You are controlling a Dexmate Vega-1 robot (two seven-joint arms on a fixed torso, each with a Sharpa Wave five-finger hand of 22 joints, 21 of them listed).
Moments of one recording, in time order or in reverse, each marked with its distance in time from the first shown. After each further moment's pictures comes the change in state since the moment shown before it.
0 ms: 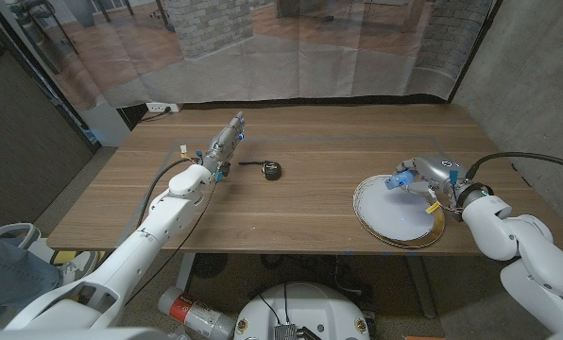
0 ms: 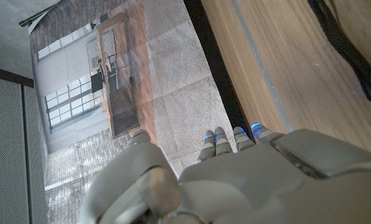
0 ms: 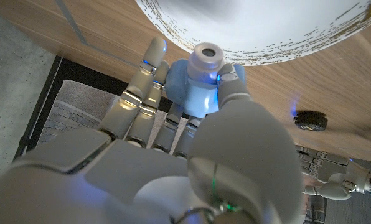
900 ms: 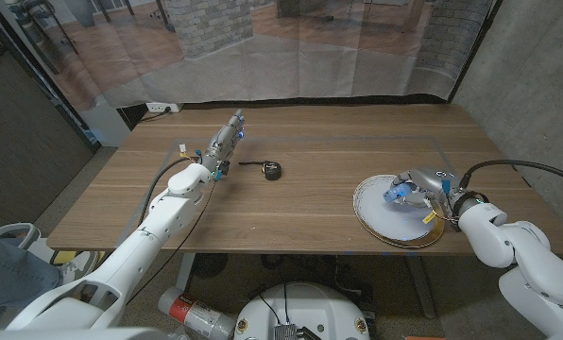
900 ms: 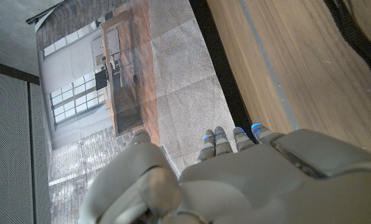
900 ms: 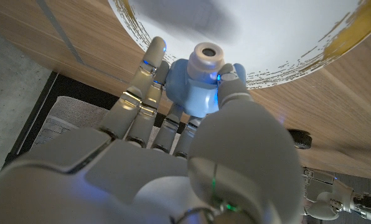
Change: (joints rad) left arm -0.004 -0.005 -0.007 0.008 -0.010 -0.018 -0.023; left_hand 0.000 0.000 0.000 0.000 0.000 0.004 0.004 0.000 0.000 0.000 0.000 0.000 0.000 0.000 0.000 0.000 0.000 0.000 0.000 0.000 0.000; right arm -0.032 -0.003 -0.019 -0.017 -0.033 -0.019 0.057; right_hand -0.001 0.001 0.000 0.000 -0.002 0.005 -0.005 0.000 0.000 0.009 0.002 0.000 0.000 0.000 0.000 -0.007 0.005 -0.003 0.001 0.016 -0.002
